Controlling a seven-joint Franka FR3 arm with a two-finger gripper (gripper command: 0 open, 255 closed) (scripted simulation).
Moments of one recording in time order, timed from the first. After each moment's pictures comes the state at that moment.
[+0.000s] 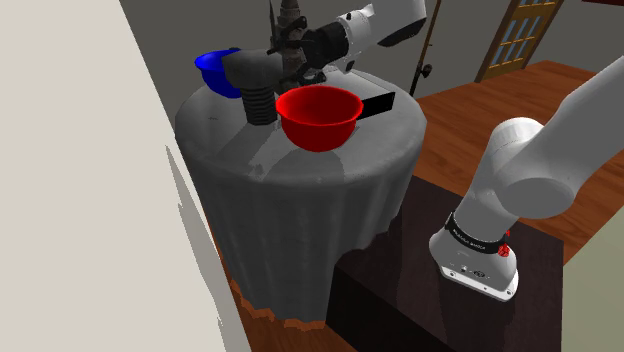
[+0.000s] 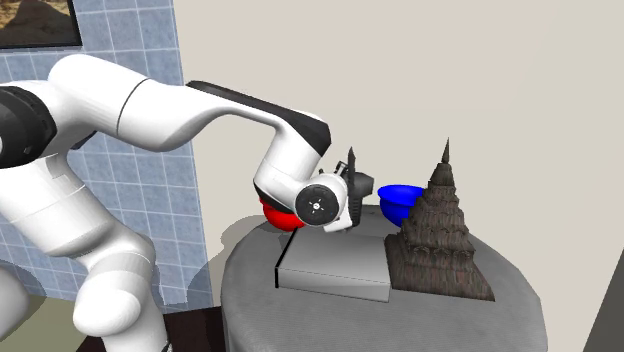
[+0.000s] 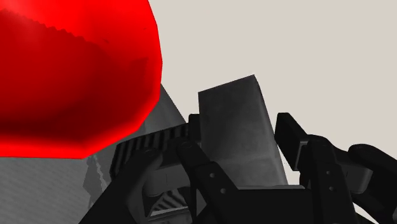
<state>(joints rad) 0.24 -0.39 -0.32 -2.45 1.42 2.00 -0.02</state>
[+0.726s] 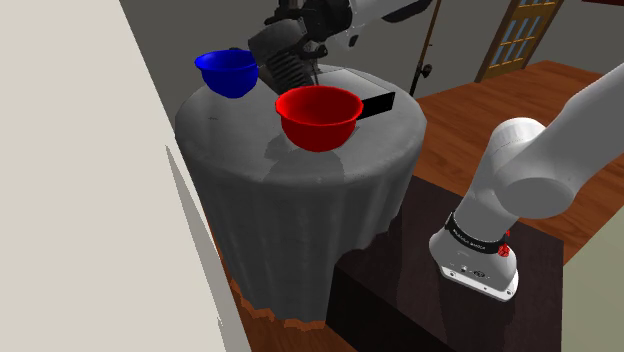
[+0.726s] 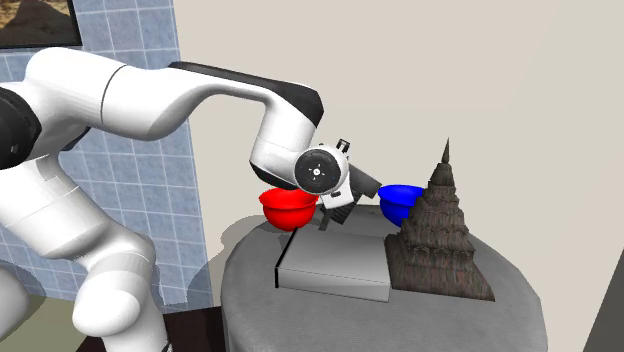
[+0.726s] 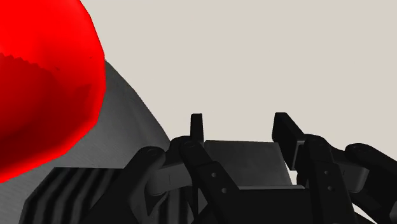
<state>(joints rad) 0.23 -0.44 -0.30 -2.37 1.36 2.00 0.12</state>
